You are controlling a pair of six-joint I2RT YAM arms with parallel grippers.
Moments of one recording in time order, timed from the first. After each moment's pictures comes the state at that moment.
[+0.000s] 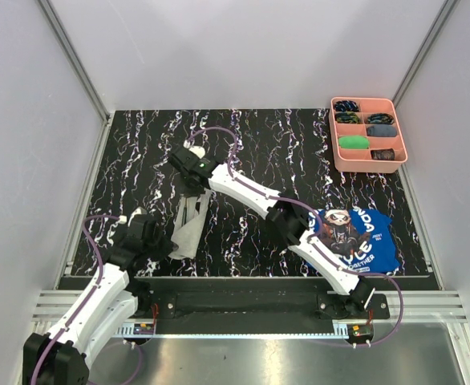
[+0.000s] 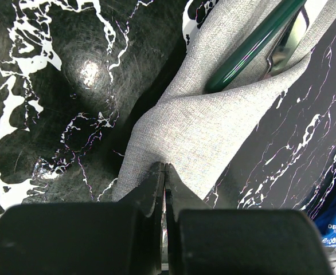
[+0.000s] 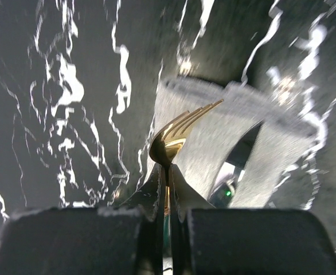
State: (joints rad) left arm -0.29 0.66 0.30 -0.57 0.01 -0.96; right arm 0.95 2.66 2.62 -0.94 0.16 0.83
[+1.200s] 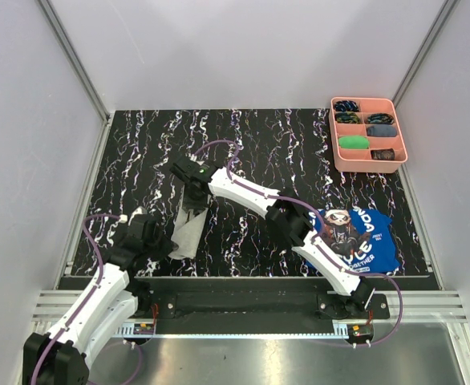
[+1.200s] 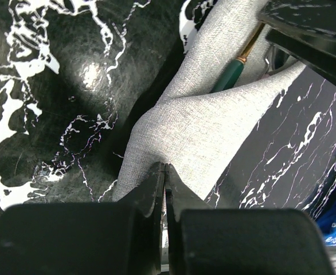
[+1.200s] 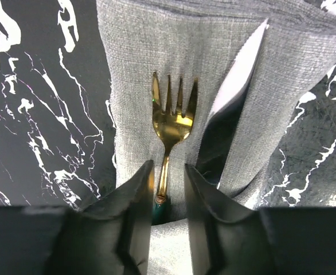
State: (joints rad) left arm -0.29 0.65 0.30 -0.56 0.01 -0.95; right arm 0.97 2.58 2.41 -0.96 0.04 0.98
